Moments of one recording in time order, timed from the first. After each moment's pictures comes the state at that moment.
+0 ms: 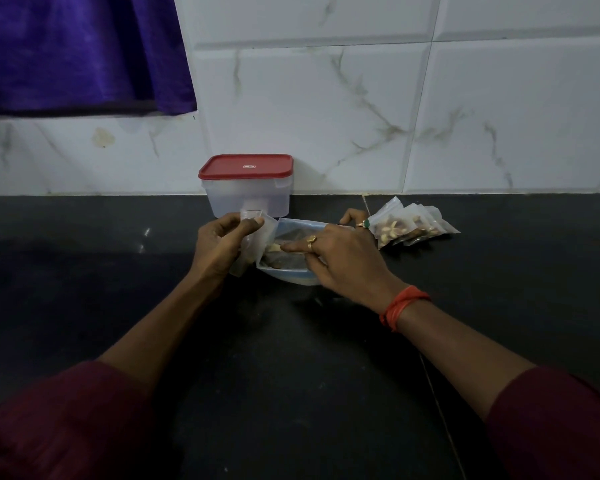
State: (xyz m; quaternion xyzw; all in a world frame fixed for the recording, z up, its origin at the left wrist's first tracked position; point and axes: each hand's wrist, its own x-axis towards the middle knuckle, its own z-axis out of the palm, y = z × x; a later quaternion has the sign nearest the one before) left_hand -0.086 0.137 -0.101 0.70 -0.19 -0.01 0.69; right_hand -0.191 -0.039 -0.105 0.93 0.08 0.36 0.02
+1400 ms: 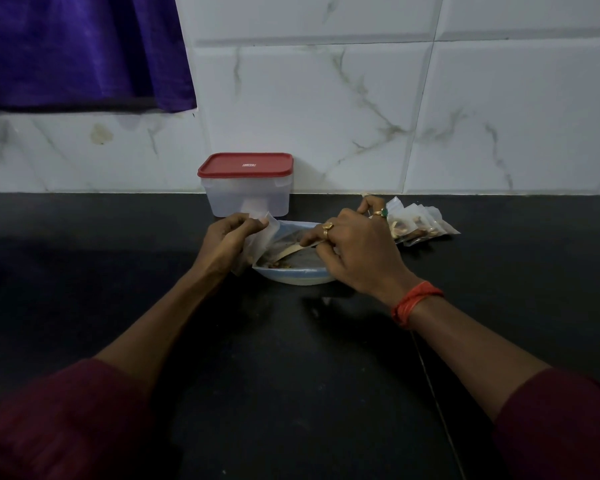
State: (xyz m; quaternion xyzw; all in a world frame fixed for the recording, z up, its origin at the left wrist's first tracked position) left_hand -0.077 0.136 -0.101 0.74 -0.23 -0.07 0.63; right_hand -0.198 -0.050 -0.094 0.90 0.08 0.43 -0.02
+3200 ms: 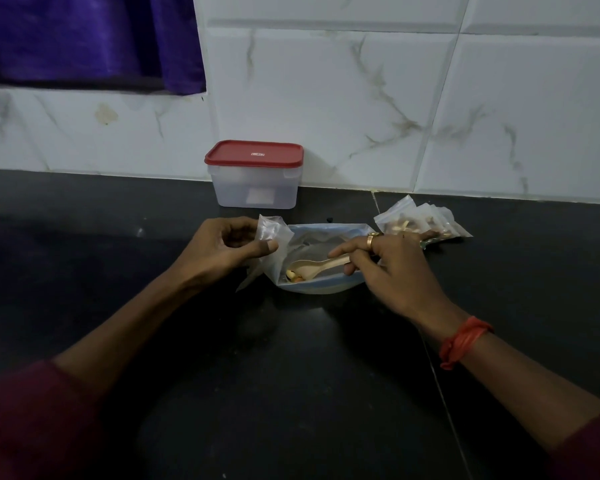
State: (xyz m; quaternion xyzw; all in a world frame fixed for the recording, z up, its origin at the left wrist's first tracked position) left_hand -0.099 0.169 -0.093 0.76 -0.34 -0.08 0.54; right_hand -0.237 -0.052 -0.096 0.91 -0.02 0.26 -0.32
